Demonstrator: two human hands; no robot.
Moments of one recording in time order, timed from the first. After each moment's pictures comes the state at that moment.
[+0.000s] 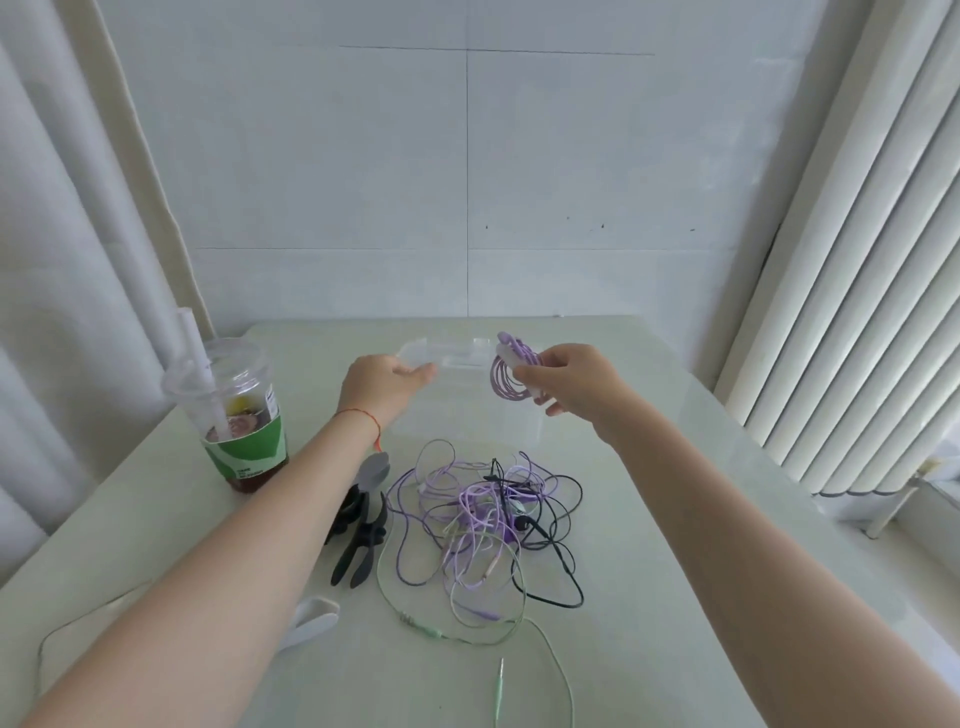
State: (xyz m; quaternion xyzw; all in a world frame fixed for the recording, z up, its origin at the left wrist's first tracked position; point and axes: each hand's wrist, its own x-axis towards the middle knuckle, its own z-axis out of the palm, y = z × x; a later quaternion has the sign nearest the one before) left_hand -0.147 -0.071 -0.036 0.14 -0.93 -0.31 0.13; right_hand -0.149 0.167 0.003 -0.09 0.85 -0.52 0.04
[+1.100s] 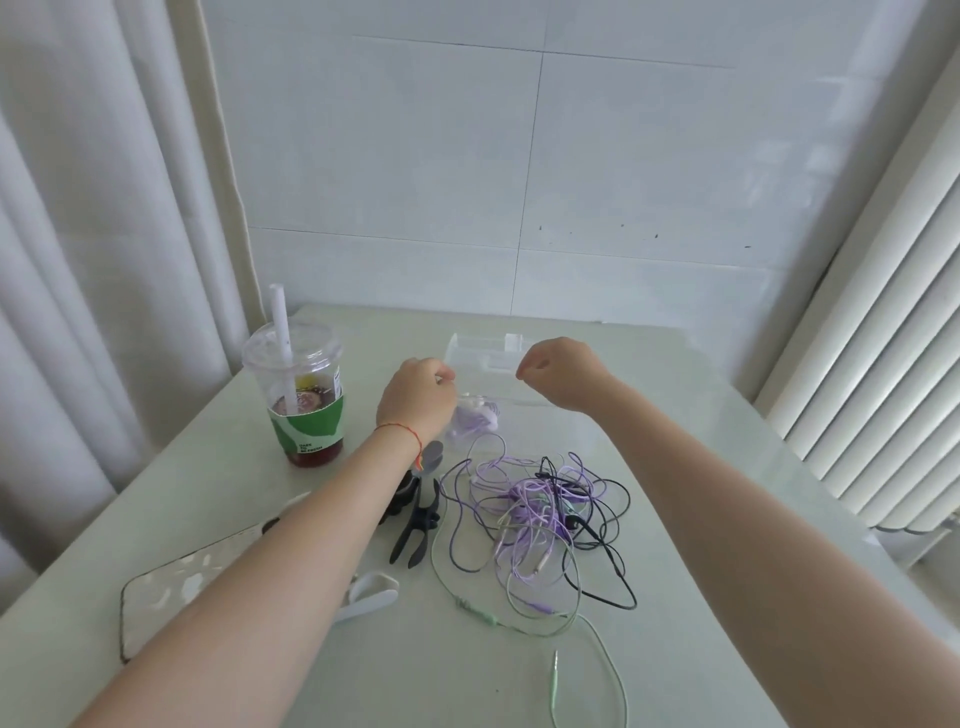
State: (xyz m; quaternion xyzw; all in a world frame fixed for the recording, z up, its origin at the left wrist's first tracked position) left_hand -0.110 -0.080 -0.044 0.13 -0.91 -0.36 0.17; right_hand -0.169 0.099 0.004 -0.19 0.95 -0.25 -0.01
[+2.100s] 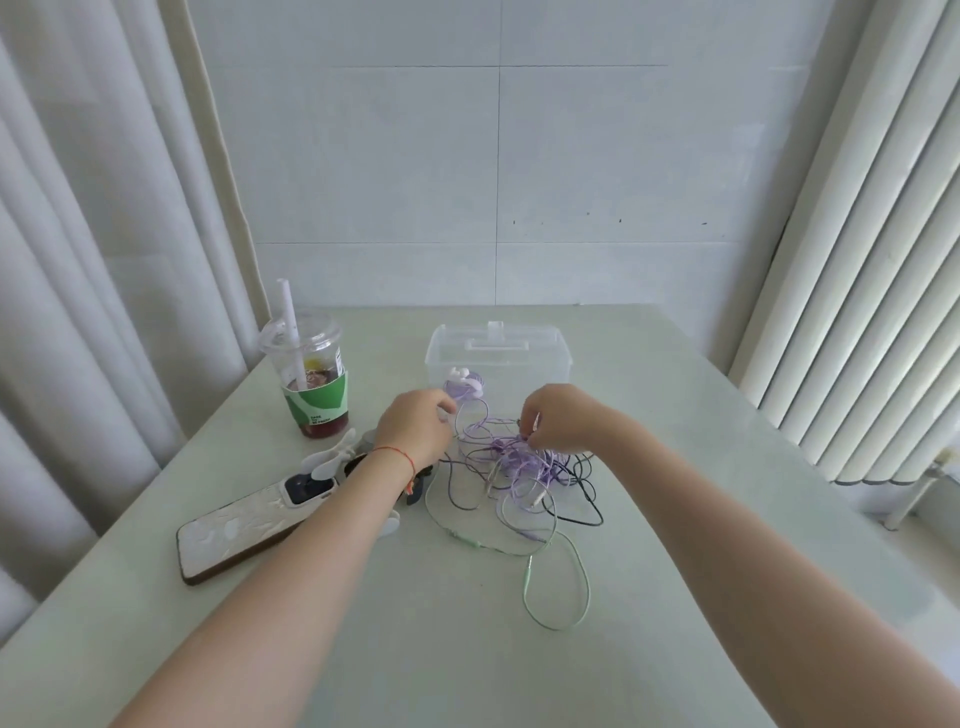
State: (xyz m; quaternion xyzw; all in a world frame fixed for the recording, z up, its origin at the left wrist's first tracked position) left_hand -0.035 -0.047 -0.061 0.11 -0.95 -0.28 0.12; right_hand -0.071 0.147 -0.021 -0.25 0.96 -0.13 0.07
